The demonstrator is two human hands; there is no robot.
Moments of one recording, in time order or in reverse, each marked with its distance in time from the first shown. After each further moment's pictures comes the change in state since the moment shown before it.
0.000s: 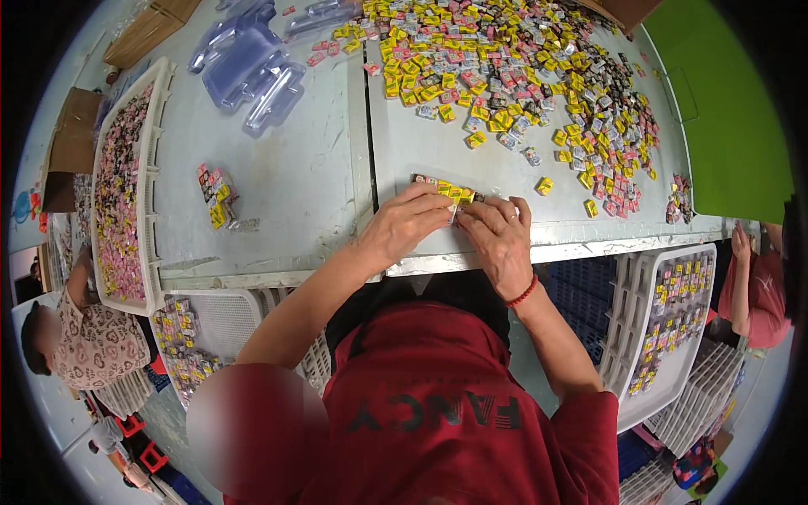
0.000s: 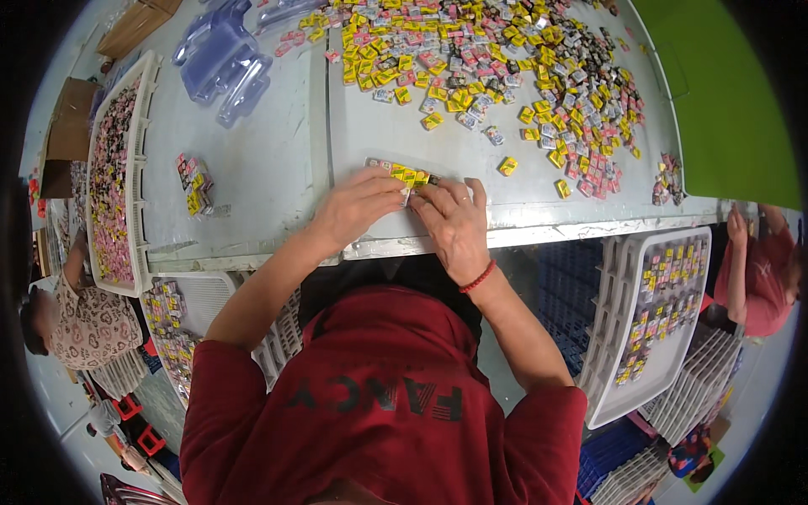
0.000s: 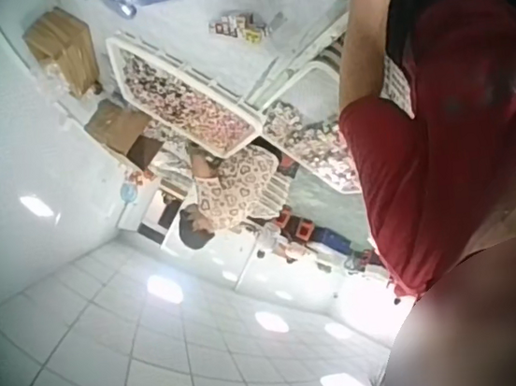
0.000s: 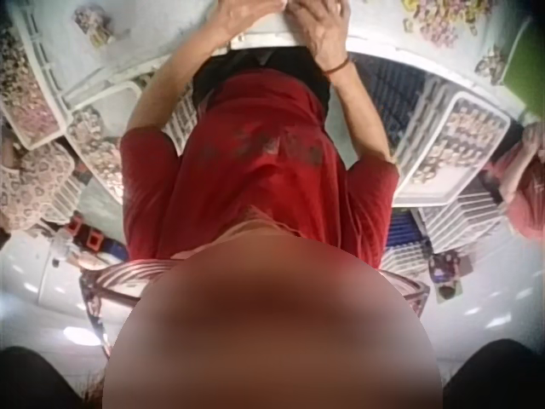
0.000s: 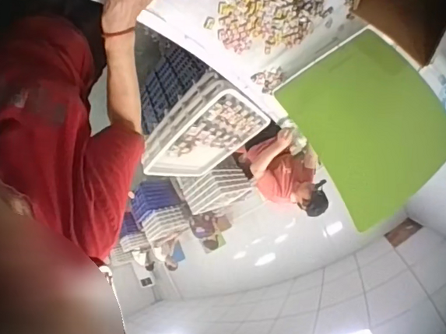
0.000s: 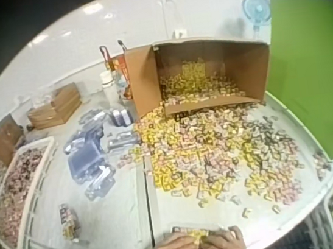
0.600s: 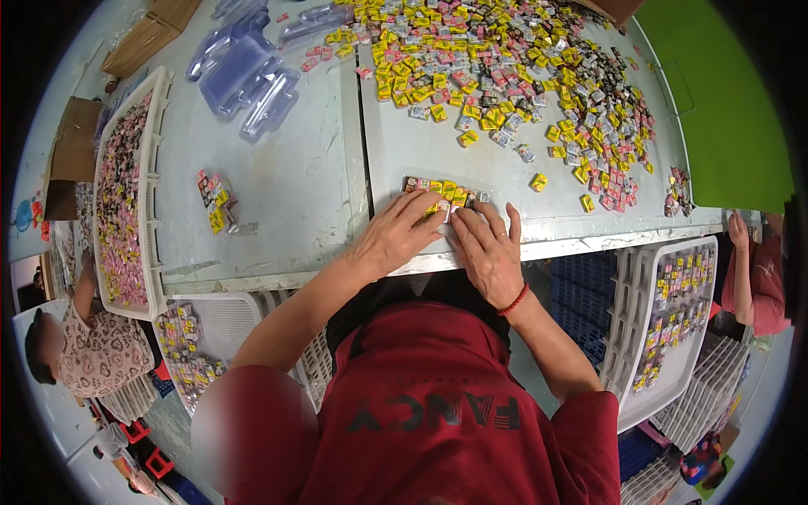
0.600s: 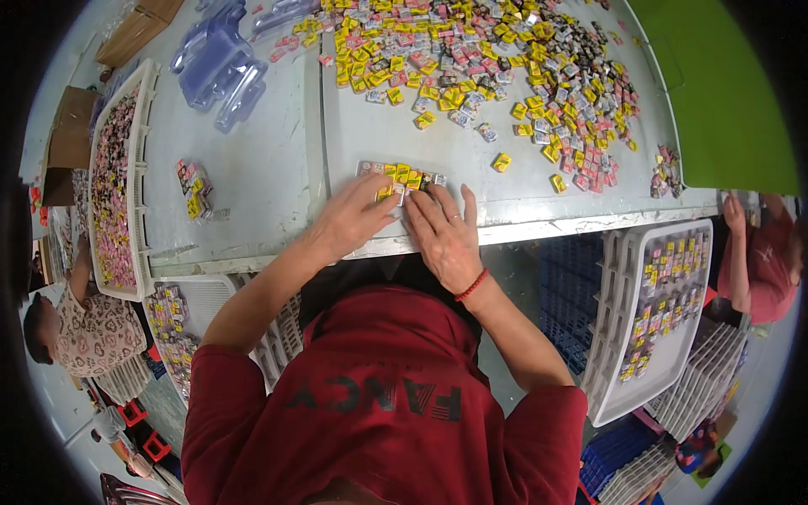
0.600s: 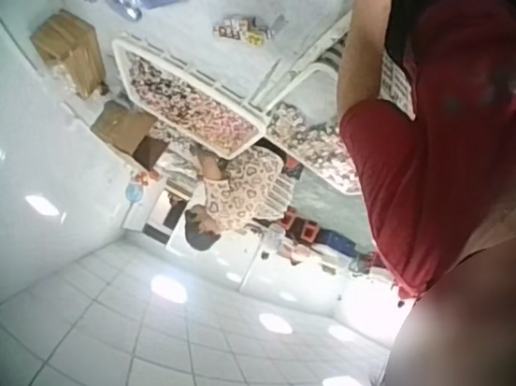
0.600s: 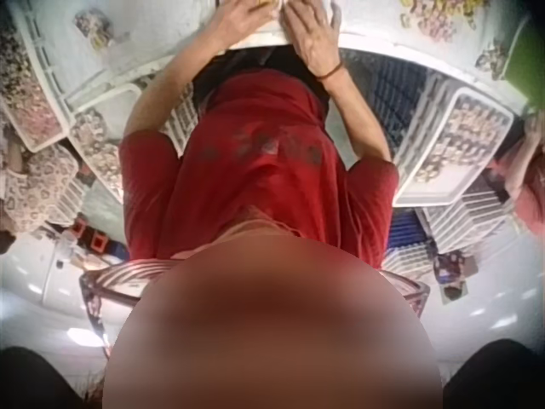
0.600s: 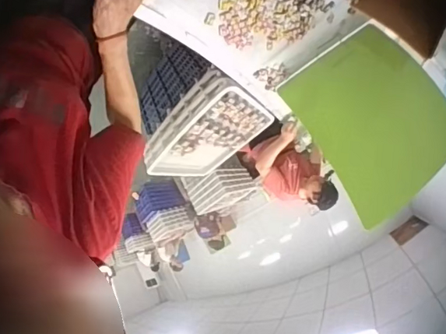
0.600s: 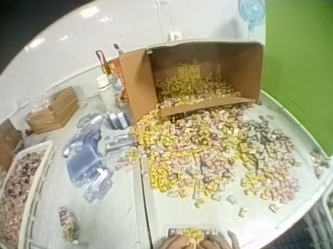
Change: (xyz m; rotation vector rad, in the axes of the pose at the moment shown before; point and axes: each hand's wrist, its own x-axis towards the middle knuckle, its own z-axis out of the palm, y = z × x) left_hand -0.013 0.010 -0.002 0.145 -0.087 -0.006; right_hand -0.023 -0.012 0.010 -0.128 -0.044 0.038
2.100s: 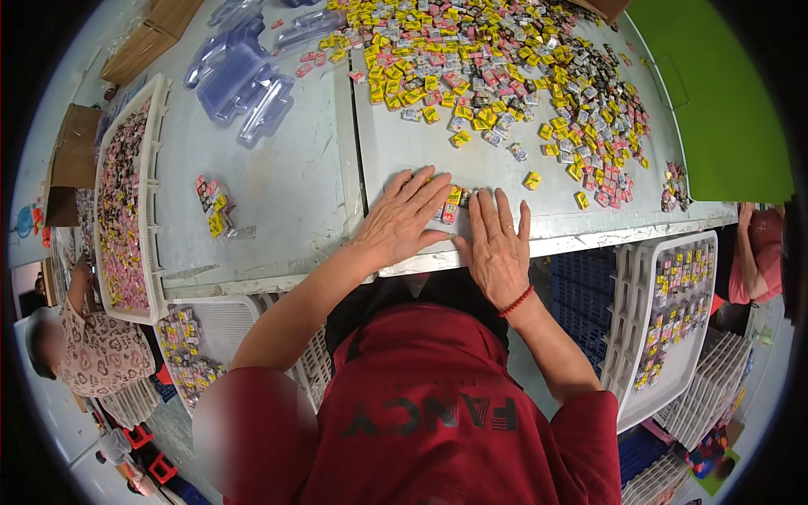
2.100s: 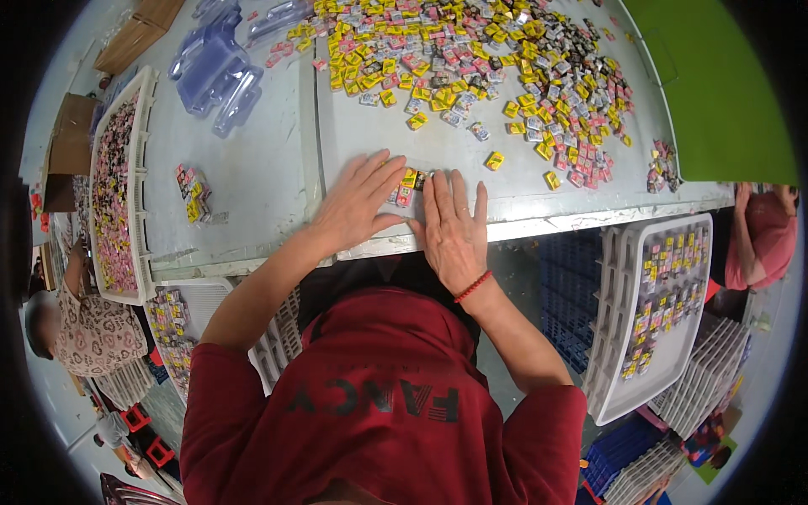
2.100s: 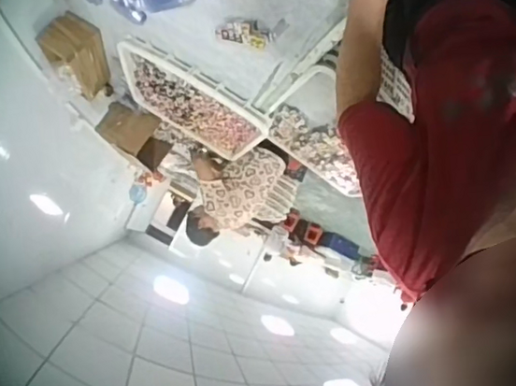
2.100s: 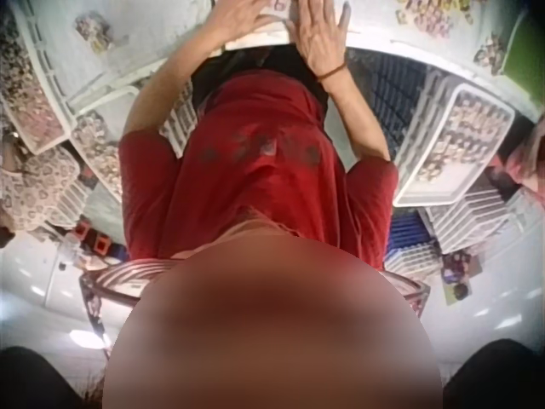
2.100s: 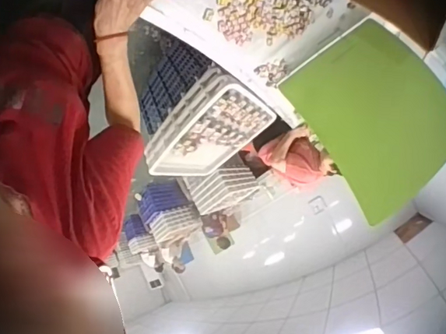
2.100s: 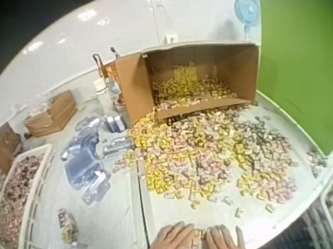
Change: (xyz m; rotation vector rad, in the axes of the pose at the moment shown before) left_hand 0.020 -0.005 0.003 0.106 -0.236 -0.068; right_hand 0.001 0.002 -0.012 -0.154 -0.161 0.175
